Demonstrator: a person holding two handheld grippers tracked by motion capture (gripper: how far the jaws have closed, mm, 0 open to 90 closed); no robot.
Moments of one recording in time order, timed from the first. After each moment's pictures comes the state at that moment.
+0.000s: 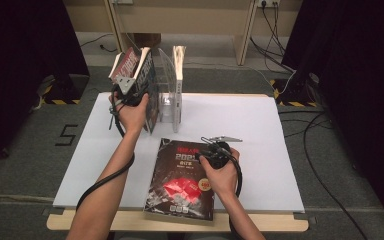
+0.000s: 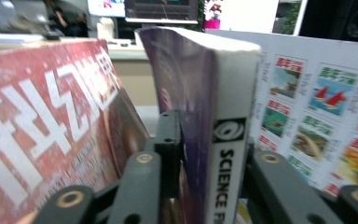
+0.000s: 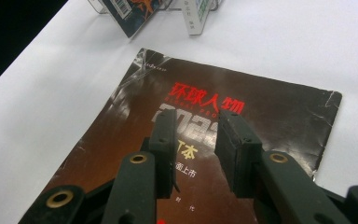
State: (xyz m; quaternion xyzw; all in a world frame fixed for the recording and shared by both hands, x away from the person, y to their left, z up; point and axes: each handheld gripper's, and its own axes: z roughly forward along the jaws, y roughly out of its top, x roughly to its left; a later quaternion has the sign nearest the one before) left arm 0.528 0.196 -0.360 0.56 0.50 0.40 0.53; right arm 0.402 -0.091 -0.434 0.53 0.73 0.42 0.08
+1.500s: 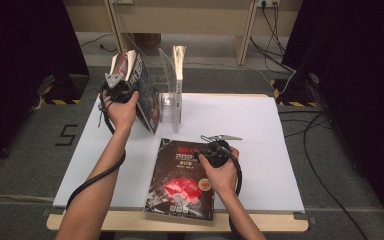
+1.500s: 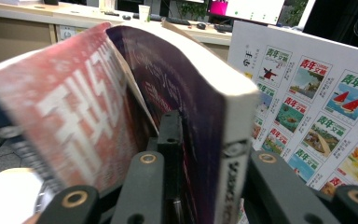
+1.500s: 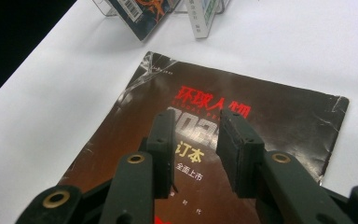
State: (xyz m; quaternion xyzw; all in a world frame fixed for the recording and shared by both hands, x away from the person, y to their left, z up) left arm 0.529 0.219 -0.349 0.55 0.55 0.35 0.52; right arm 0.404 -0.090 -0.430 0.53 0.73 0.42 0.07
